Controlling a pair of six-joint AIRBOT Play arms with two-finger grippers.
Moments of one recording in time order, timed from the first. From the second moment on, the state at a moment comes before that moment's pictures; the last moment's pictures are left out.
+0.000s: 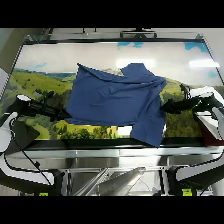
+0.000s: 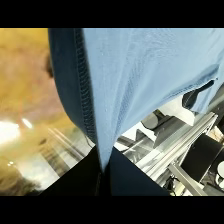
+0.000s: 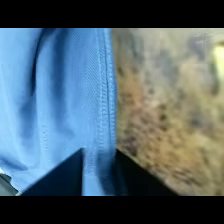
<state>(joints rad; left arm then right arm) 0.30 -1.66 1.06 0.79 -1.44 -1.13 -0.41 -1.73 1.10 -0.76 1.24 0.95</state>
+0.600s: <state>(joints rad) 0.30 -1.58 1.11 0.67 -1.49 -1.08 -0.41 -1.58 1.11 -0.58 1.35 0.91</state>
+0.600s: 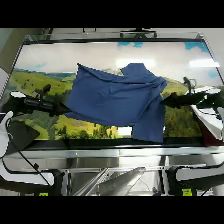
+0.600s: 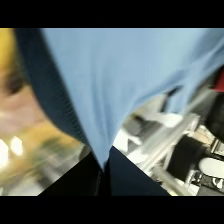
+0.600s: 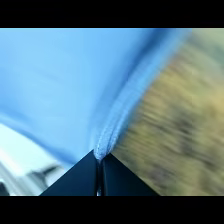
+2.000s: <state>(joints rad) 0.46 -1.47 1.53 0.08 -1.65 -0.88 -0.66 -0.87 1.04 0.01 1.07 0.60</state>
